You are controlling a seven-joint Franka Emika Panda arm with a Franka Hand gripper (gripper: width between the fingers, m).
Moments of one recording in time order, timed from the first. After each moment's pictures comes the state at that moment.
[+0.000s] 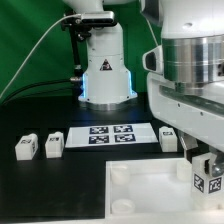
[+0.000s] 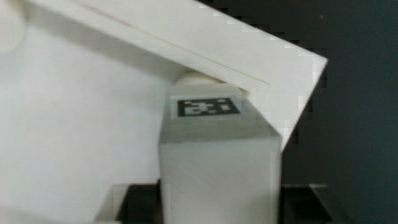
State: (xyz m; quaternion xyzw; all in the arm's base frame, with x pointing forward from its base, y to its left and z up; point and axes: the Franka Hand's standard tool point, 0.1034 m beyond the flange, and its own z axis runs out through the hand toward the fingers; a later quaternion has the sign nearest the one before) arm 0.631 0.110 0.086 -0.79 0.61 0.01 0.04
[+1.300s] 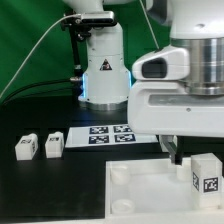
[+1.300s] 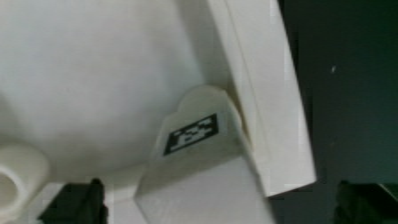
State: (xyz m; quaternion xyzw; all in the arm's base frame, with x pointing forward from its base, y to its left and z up) arm 0.625 0.119 0.086 -1.00 0.09 0.00 0.01
